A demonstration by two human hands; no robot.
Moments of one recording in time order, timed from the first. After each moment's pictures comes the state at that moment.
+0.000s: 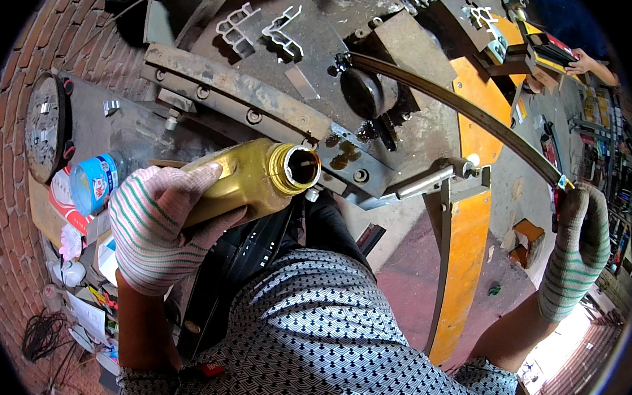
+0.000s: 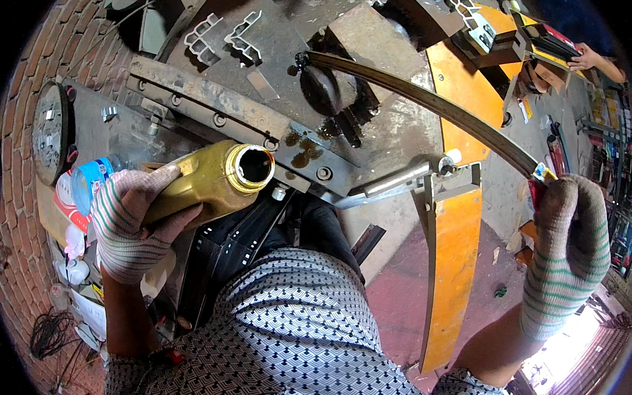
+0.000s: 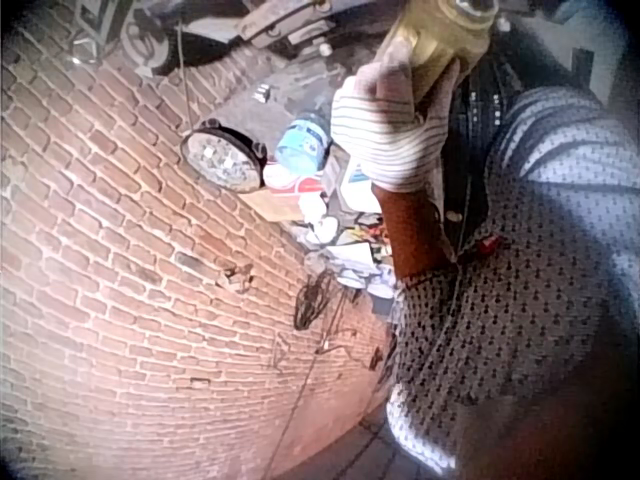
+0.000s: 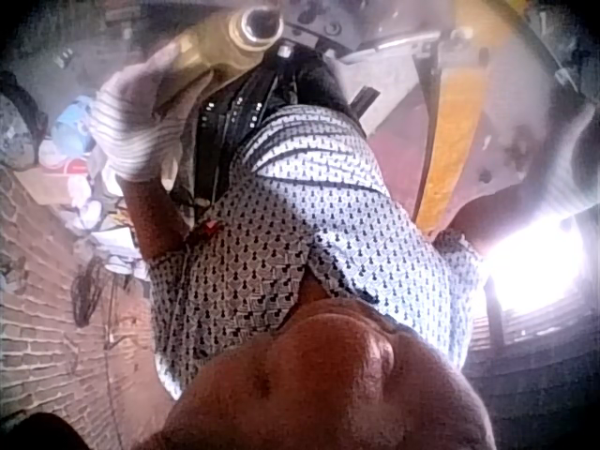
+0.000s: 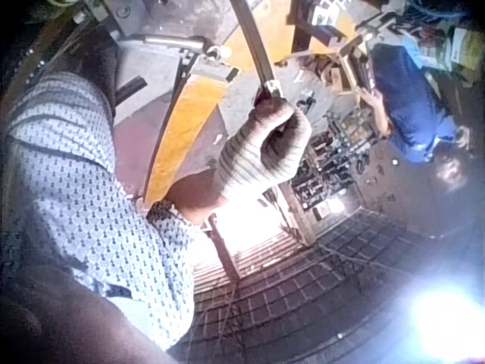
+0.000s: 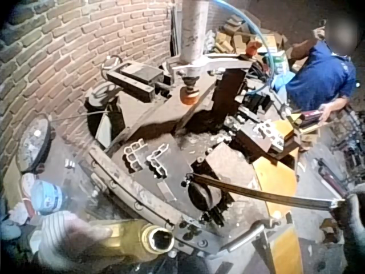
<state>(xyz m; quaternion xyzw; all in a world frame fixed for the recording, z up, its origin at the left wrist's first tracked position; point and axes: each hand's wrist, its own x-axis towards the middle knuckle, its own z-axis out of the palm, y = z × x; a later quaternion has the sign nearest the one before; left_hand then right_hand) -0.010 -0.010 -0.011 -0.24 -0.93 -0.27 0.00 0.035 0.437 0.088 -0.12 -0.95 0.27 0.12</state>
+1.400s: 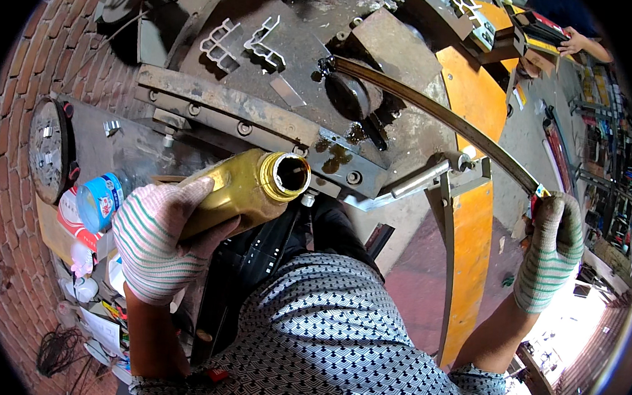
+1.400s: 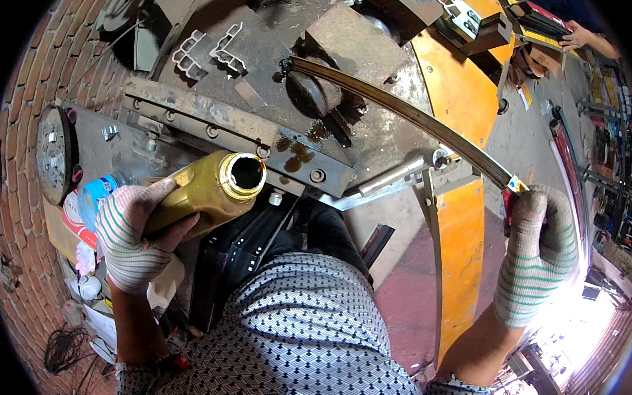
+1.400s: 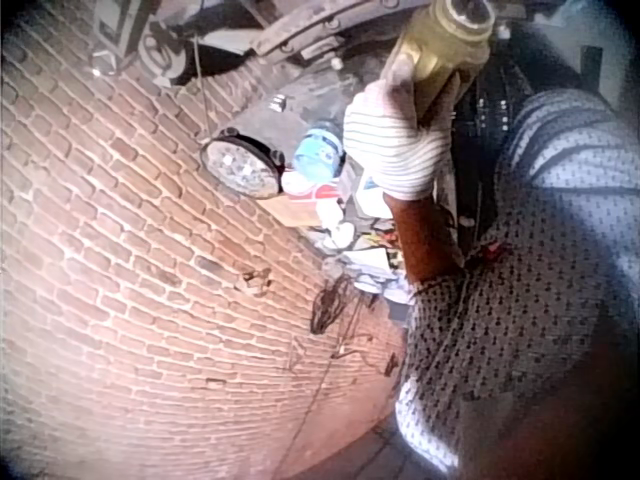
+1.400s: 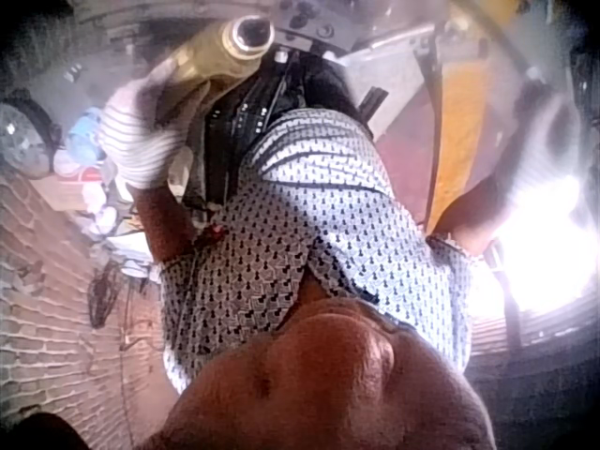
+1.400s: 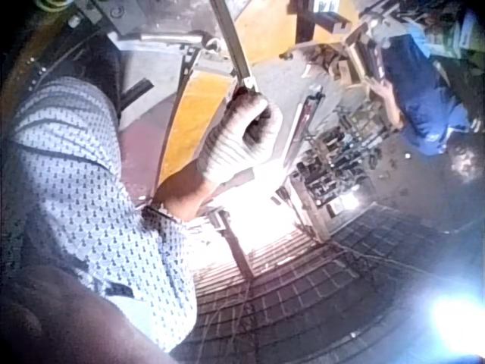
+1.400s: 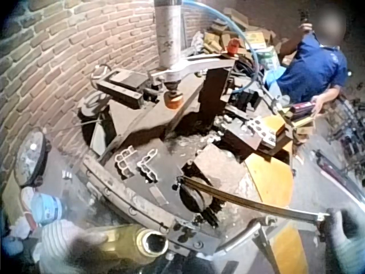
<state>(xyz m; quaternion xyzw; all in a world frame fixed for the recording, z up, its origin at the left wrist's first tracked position) -0.016 -0.003 -0.004 -0.24 -0.94 -0.25 -0.02 0.056 0.405 0.050 -0.25 -0.88 0.34 0.20</state>
